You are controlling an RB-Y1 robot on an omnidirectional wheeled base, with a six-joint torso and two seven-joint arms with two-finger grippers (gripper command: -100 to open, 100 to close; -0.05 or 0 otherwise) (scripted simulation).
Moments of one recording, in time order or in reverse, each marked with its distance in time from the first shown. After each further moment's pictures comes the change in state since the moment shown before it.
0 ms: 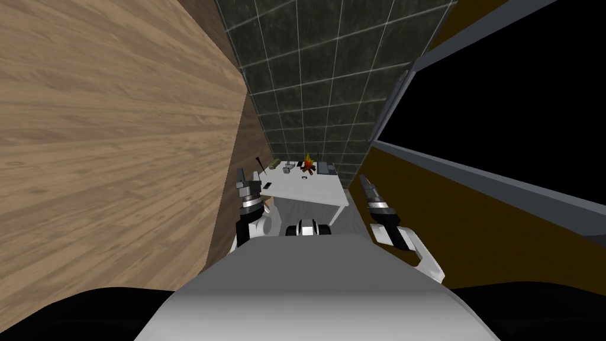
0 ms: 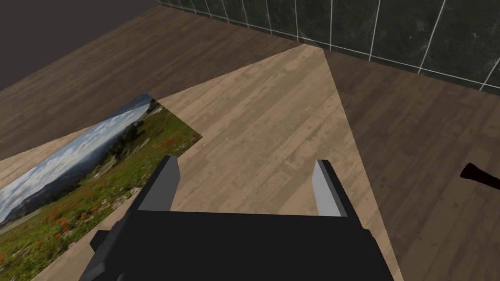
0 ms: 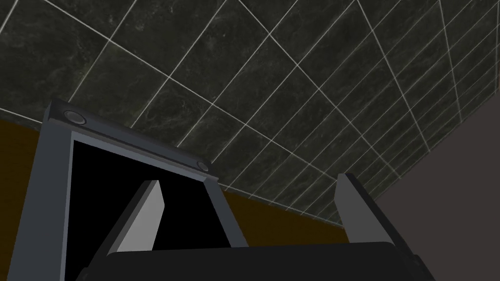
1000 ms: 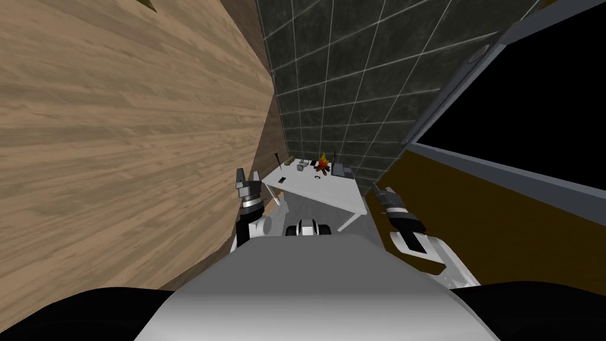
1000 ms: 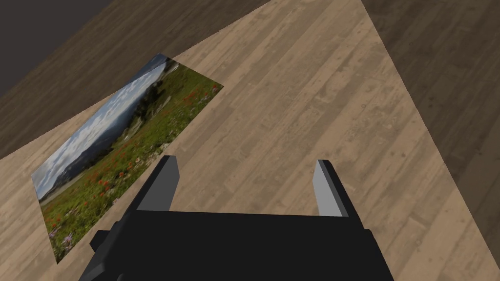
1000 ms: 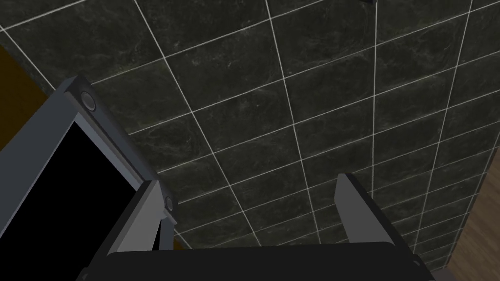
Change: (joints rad) left arm 0.000 0.000 0.000 0.000 0.000 0.000 0.000; right arm 0.007 -0.051 -0.199 0.135 0.261 0.161 0.156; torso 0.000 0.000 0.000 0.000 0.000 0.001
